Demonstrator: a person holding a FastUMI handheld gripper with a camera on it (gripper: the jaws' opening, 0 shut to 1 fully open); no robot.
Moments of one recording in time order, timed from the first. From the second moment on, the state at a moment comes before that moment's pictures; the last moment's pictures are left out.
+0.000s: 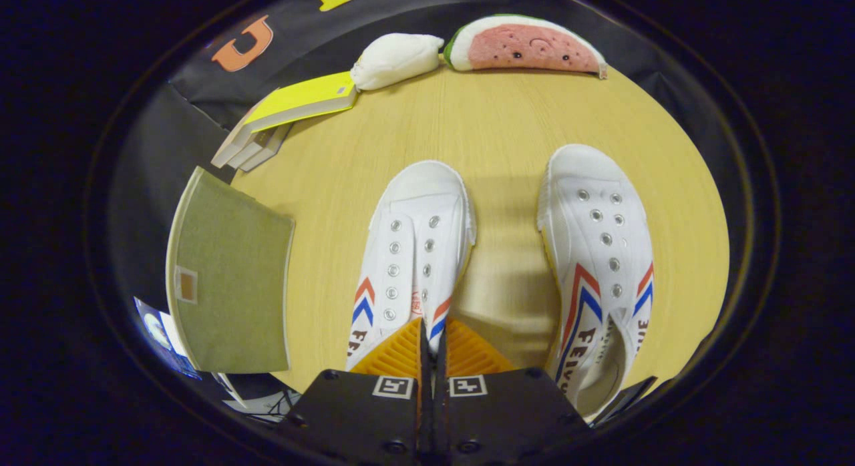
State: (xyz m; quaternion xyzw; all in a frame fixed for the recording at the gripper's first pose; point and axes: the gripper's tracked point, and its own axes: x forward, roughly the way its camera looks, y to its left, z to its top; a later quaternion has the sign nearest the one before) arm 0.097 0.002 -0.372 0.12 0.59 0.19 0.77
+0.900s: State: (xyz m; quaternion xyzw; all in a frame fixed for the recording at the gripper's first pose) arm 0.013 0.139 -0.113 0.20 0.46 0.23 0.83
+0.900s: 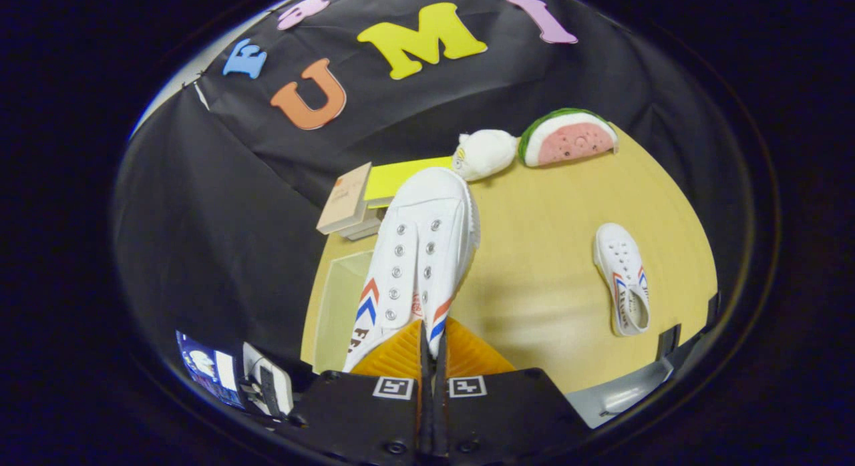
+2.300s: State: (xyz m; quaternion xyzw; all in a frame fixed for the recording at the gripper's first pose) arm 0.004 0.328 -0.269 0.11 0.62 0.20 0.75
